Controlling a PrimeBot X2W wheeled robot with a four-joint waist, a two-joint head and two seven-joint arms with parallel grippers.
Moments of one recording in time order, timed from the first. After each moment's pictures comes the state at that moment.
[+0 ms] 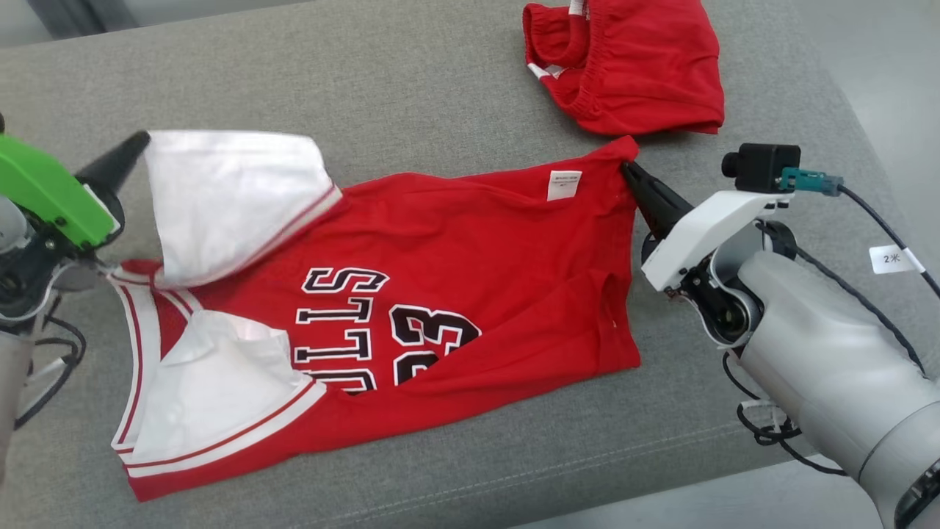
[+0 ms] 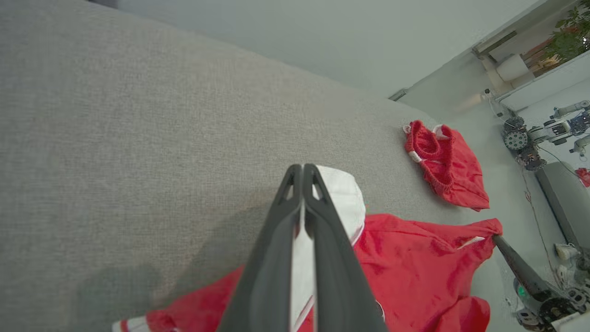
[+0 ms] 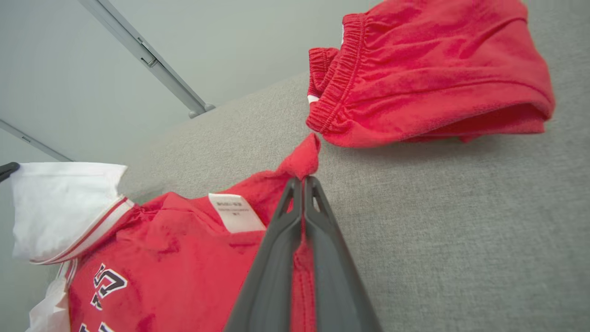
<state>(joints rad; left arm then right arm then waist) -0.75 0.47 -0.46 0.53 -1.32 -0.12 0.37 -0.77 -0.25 0.97 0.80 1.19 0.12 -0.25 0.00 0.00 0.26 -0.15</state>
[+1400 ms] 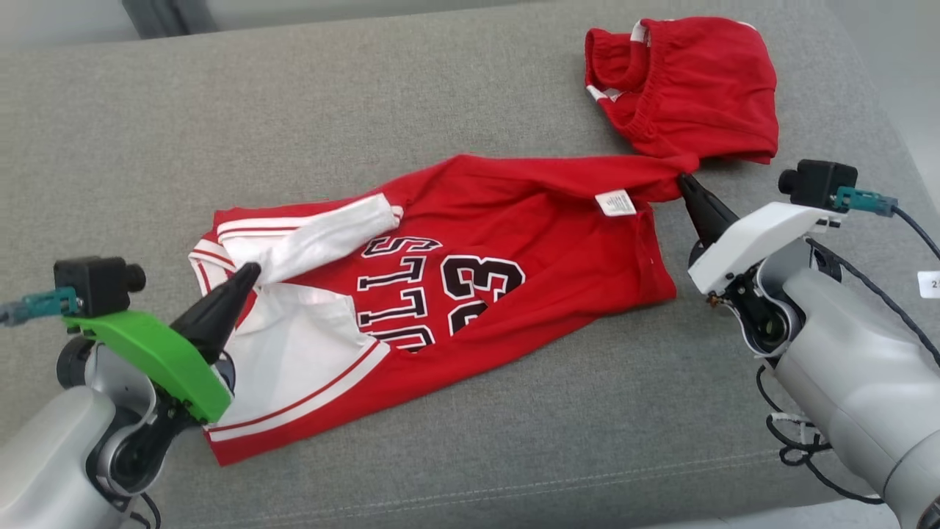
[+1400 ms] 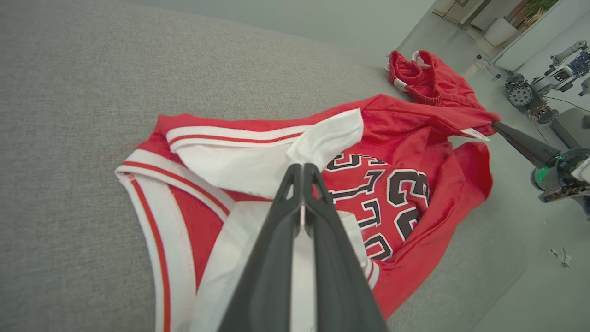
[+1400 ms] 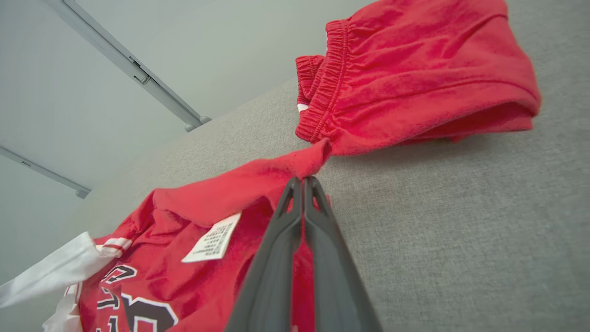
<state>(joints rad) -0.49 0.59 -0.78 0.20 -1.23 -0.12 -0.06 -0.74 -0.28 0.91 0.87 1.24 0.12 -0.25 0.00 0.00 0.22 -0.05</state>
